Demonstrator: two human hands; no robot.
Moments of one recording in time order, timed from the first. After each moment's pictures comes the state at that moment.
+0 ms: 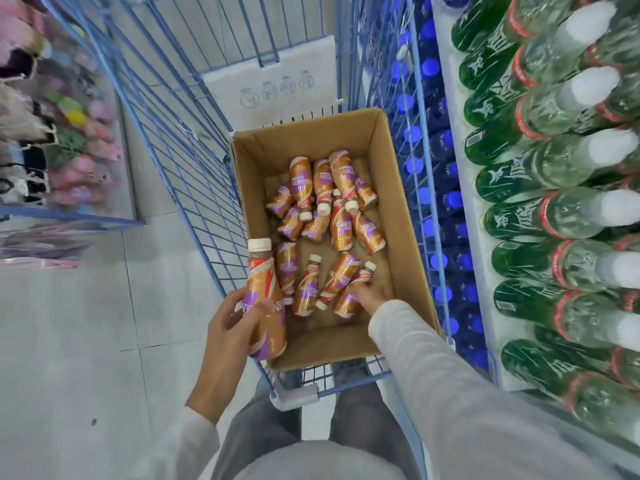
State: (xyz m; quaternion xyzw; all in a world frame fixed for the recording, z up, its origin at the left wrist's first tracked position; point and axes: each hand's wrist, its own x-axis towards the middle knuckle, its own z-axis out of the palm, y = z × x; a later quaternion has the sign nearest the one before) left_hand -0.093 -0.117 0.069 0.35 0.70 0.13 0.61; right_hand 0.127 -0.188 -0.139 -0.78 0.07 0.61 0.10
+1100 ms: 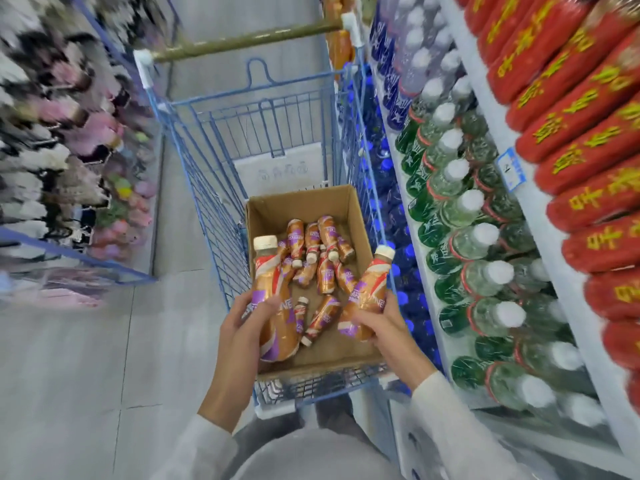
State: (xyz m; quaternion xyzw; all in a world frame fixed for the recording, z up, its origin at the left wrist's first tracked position) left_hand -0.048 -0.174 0.188 0.34 0.63 0.29 0.64; right_hand 0.159 -0.242 0.115 -0.66 -0.09 0.61 0.43
